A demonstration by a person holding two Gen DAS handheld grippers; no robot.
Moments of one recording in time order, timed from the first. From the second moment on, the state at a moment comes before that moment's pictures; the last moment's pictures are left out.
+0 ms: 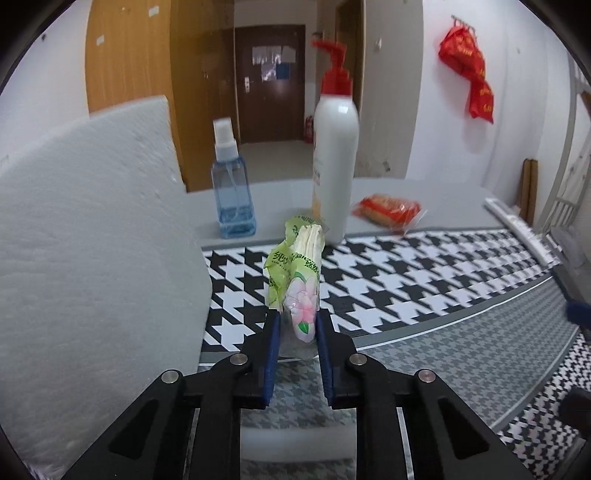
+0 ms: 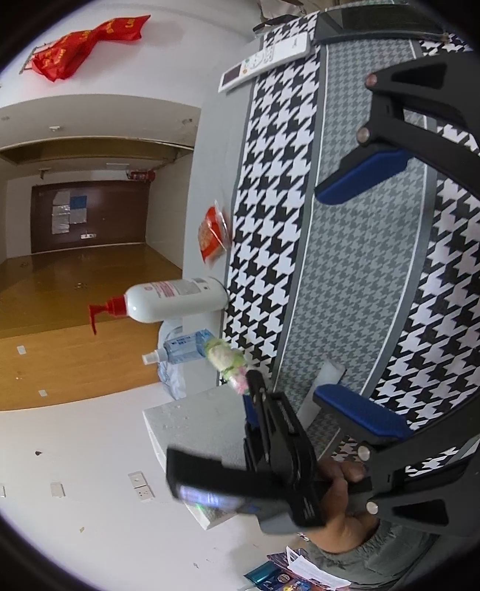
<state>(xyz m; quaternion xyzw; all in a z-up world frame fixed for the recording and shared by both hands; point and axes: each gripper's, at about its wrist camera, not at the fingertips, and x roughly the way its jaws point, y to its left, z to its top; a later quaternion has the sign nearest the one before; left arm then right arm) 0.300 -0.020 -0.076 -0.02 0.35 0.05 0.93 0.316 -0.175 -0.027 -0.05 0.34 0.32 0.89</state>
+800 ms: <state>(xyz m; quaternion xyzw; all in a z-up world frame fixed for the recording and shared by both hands) 0.254 -0.014 -0.065 -0.02 0.32 -0.01 0.95 0.321 -0.097 -0.060 -0.16 0.38 0.42 0.81</state>
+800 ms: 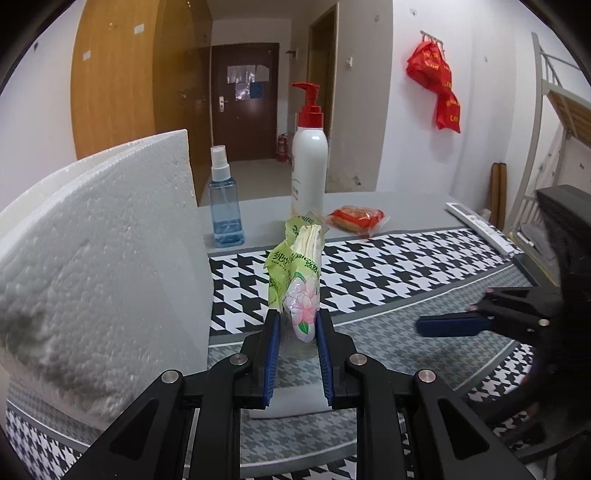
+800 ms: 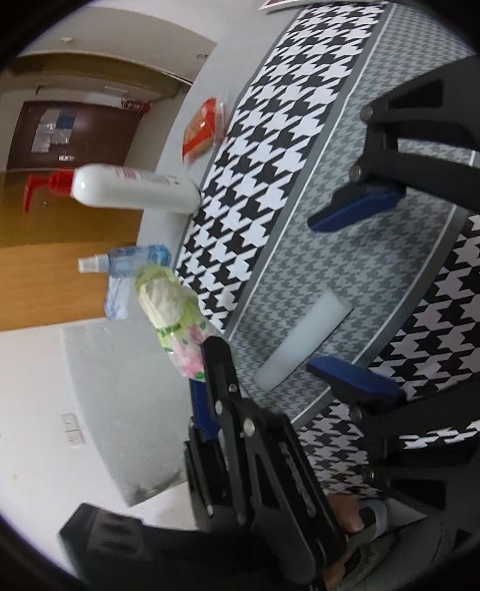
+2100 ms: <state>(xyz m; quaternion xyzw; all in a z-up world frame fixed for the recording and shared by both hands) 0.202 -0.001 -0.034 -0.04 0.27 0.00 0.96 0.274 -0.111 -0.042 -0.18 0.37 0.43 0.81</state>
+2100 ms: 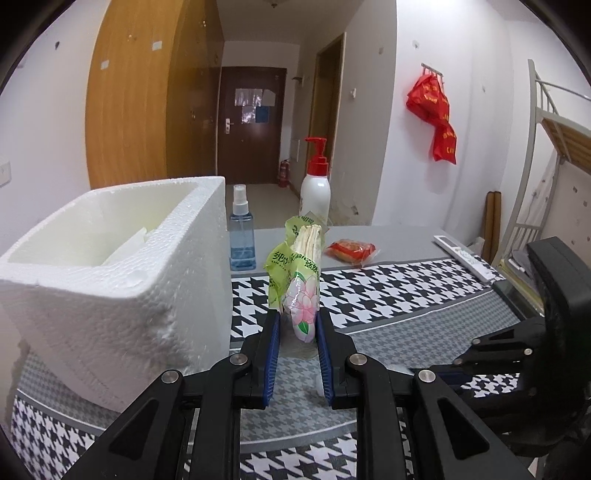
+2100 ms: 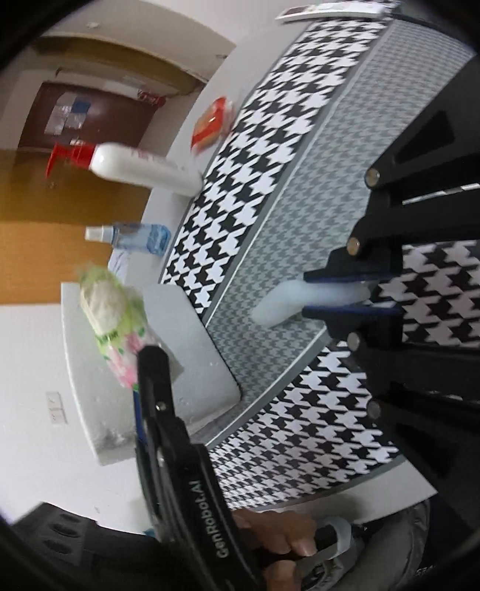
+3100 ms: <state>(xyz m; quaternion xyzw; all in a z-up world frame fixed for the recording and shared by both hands) 0.149 -0.008 -0.001 -0.01 0.22 0.01 0.98 0.243 -0.150 0.008 -0.03 0.27 0.33 0.91</state>
